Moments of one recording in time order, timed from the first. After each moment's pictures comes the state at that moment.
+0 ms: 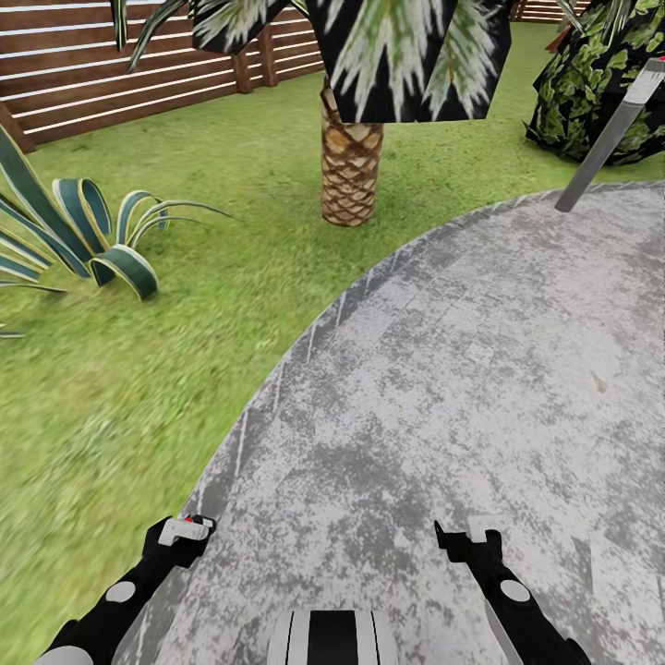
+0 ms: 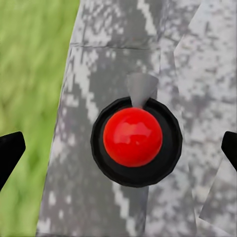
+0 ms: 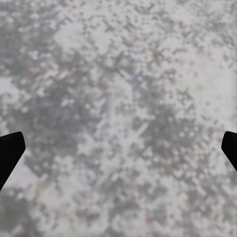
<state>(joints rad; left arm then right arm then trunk) -0.53 0.15 0.22 -0.37 -0.33 -0.34 -0.17 -0.36 -0.08 0.00 -0.76 0.02 -0.07 0.01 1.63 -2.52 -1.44</state>
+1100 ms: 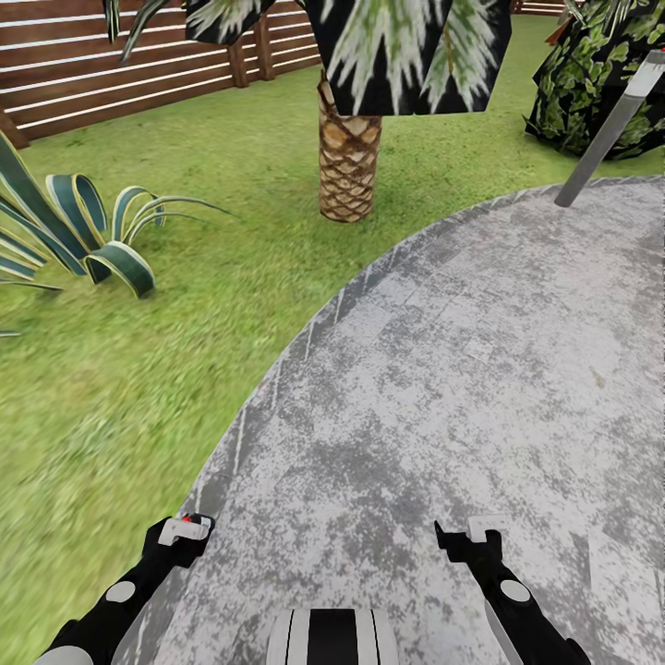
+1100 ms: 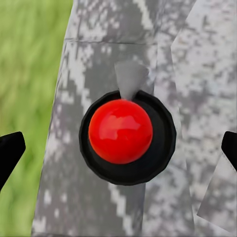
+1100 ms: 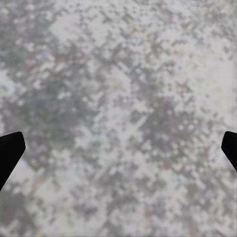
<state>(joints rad) -0.53 0.15 0.22 -0.37 -0.33 -0.34 -0.17 -0.36 -0.08 0.00 -0.76 0.02 -0.07 0.01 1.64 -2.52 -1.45</state>
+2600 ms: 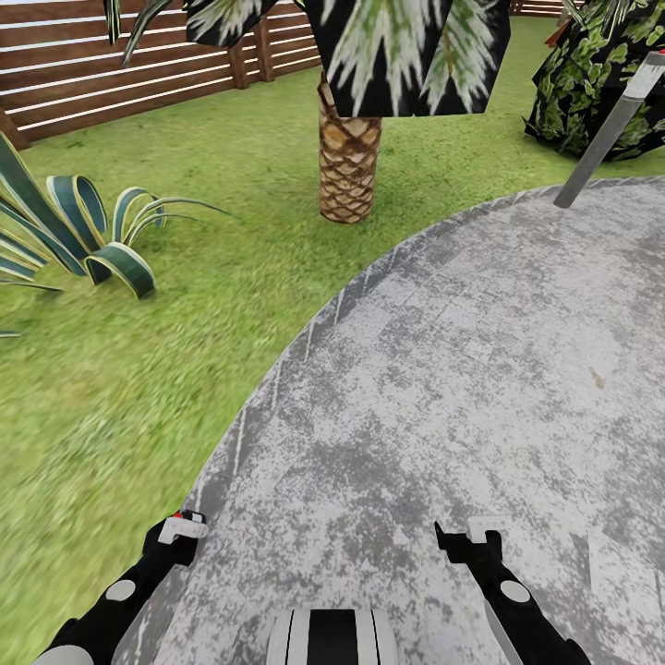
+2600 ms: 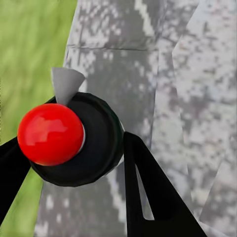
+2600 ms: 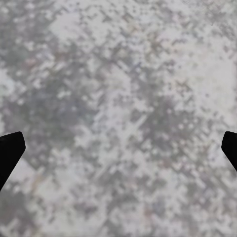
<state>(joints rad) -0.53 0.15 0.22 -0.37 -0.33 -0.34 -0.17 -0.36 -0.08 0.00 -0.75 0.02 -0.07 0.01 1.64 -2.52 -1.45</state>
